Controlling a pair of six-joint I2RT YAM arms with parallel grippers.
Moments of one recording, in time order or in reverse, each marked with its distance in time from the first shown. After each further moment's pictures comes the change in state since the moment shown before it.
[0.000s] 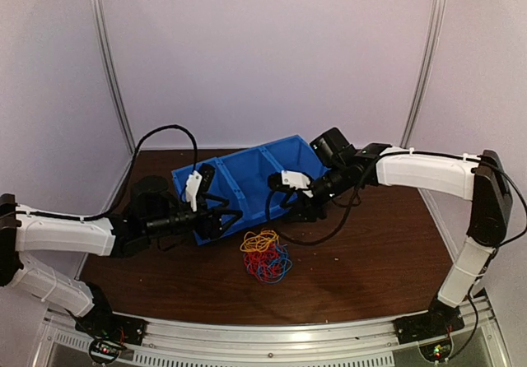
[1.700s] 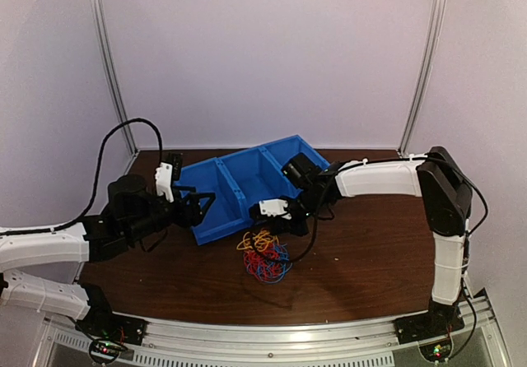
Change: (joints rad) left arm 0.000 -0.241 -0.014 -0.219 -0.385 -0.083; right arm 0.065 0.298 0.104 0.020 0.139 -0.159
